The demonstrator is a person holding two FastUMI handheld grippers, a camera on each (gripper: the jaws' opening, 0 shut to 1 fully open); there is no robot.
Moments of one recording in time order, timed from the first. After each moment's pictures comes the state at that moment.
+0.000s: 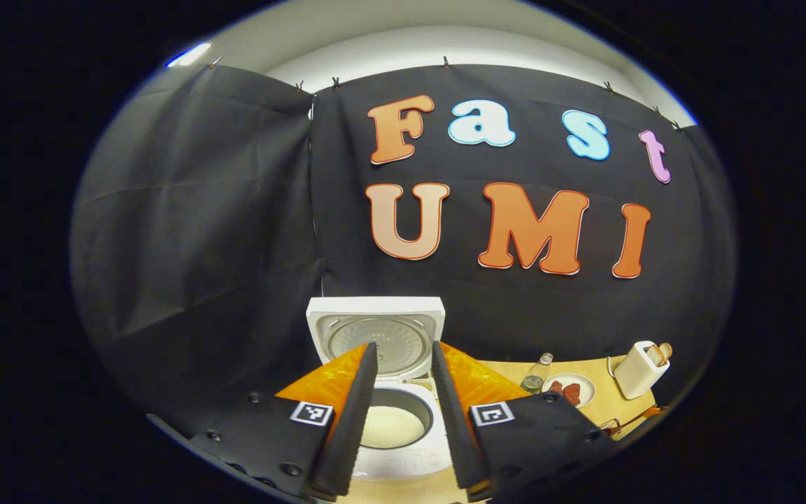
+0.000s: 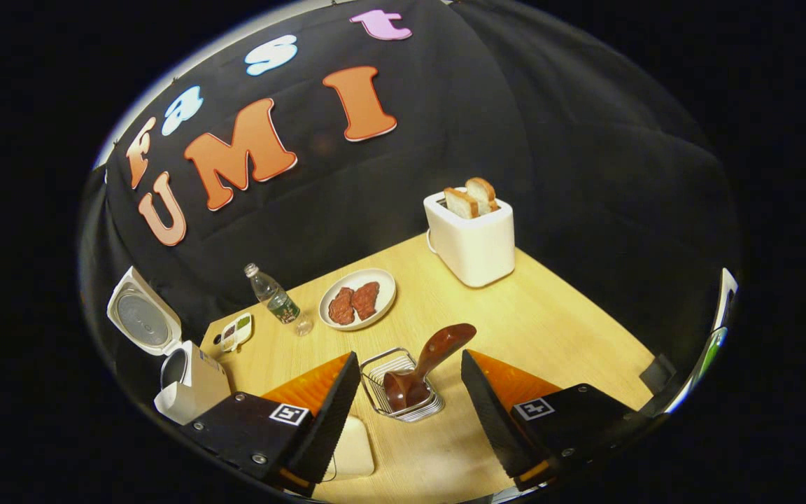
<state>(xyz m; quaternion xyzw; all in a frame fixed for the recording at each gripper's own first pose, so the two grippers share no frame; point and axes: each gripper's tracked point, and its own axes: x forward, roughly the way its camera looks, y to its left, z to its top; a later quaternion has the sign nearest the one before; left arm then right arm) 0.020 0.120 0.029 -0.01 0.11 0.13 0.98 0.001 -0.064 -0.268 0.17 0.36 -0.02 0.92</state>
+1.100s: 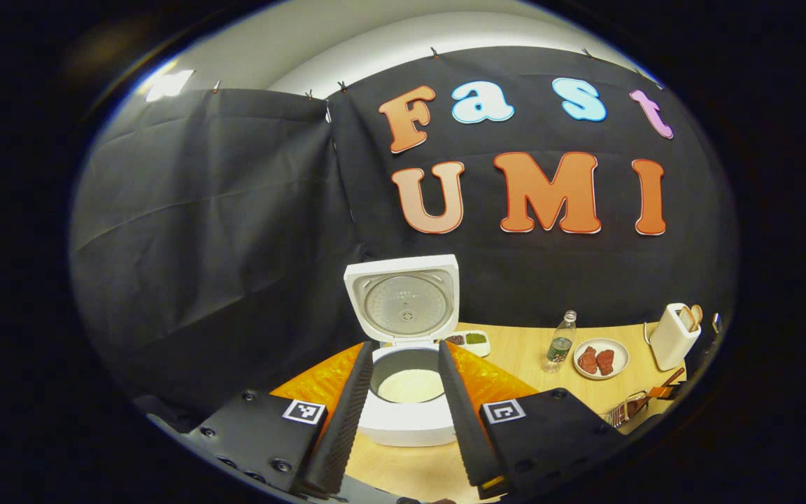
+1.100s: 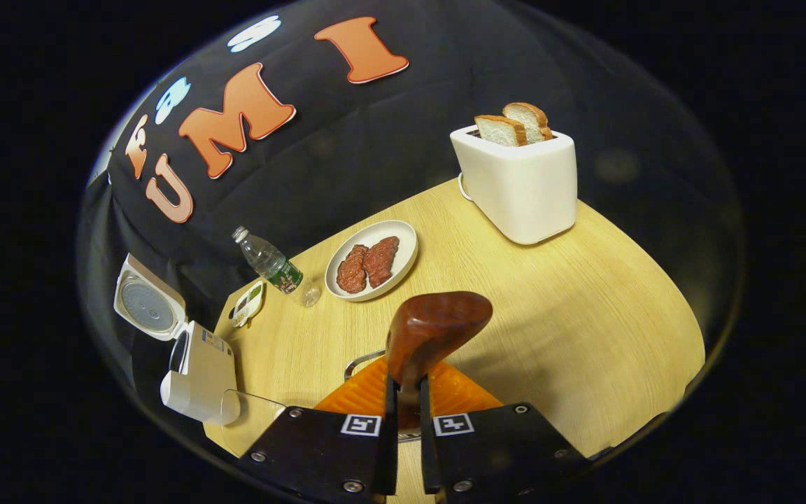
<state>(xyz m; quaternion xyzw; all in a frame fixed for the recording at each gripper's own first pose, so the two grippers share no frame) -0.053 0.063 -0.009 0.05 0.15 0.21 0.96 0.046 -0.037 -0.342 0.20 0.43 0.07 0.88</state>
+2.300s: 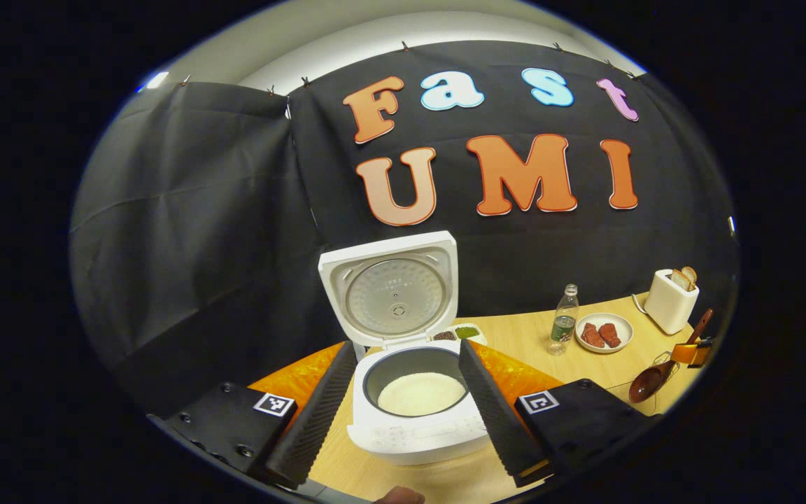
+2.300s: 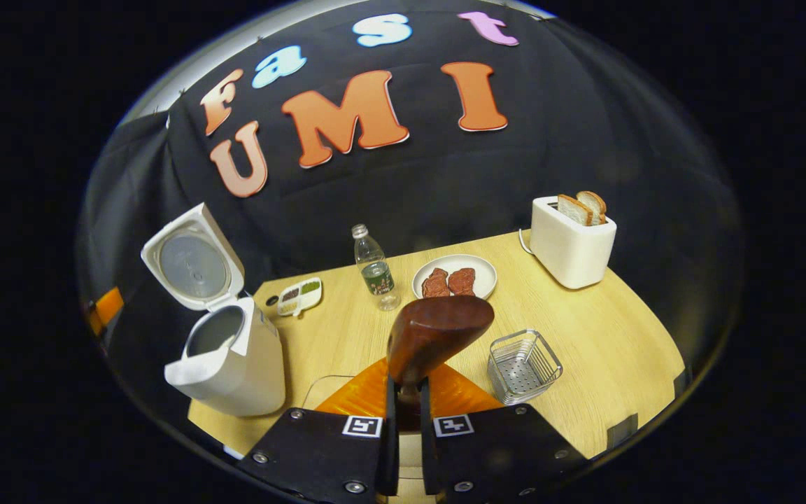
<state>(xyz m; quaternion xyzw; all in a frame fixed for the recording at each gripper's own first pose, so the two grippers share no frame) -0.018 0.150 -0.071 0.07 0.15 0.12 0.98 -0.020 0.099 -0.232 0.07 0.34 0.11 0.93</state>
